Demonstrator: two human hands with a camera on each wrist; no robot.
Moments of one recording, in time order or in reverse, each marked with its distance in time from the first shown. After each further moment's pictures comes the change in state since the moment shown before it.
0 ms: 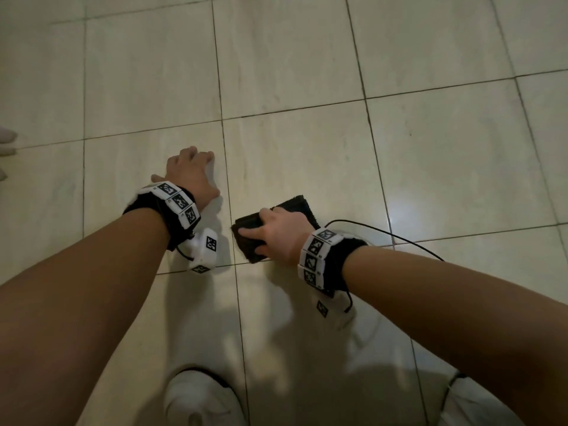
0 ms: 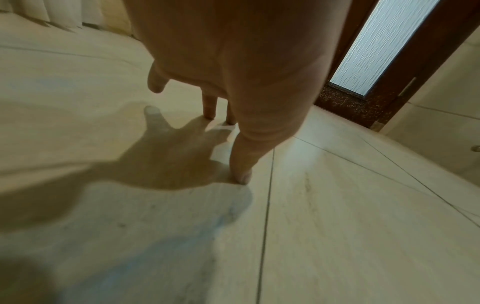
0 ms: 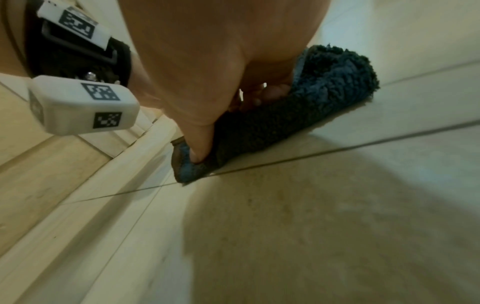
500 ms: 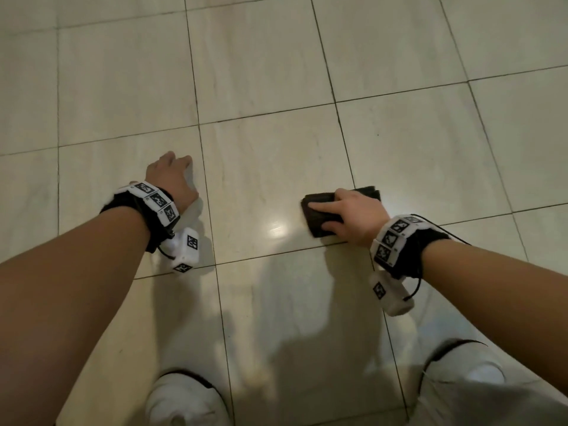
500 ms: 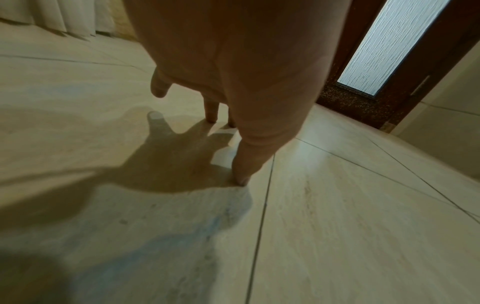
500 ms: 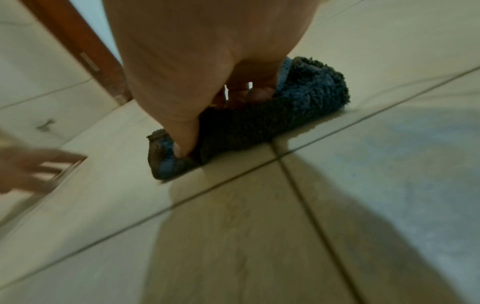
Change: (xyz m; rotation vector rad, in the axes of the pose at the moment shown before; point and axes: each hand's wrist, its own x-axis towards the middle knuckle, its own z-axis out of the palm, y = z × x) left_hand 0.000 0.000 0.001 -0.032 0.017 0.074; right_hand -0.109 0.115 0.008 0.175 0.132 0.383
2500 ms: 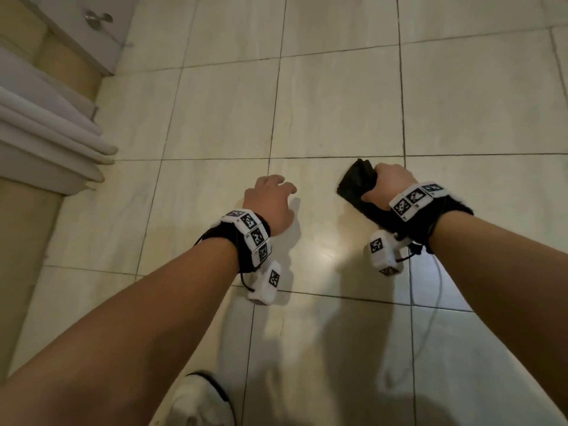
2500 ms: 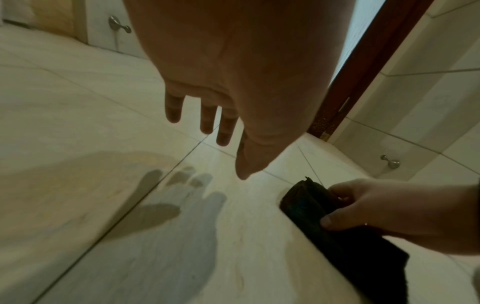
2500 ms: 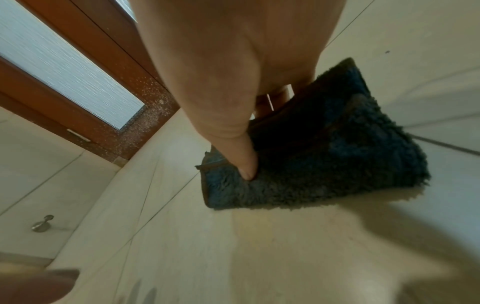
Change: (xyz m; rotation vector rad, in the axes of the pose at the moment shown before) left_hand -0.034 0.090 -0.038 -0.016 0.045 0.094; right_hand 0.138 -0.010 -0.100 0.061 0.014 0.235
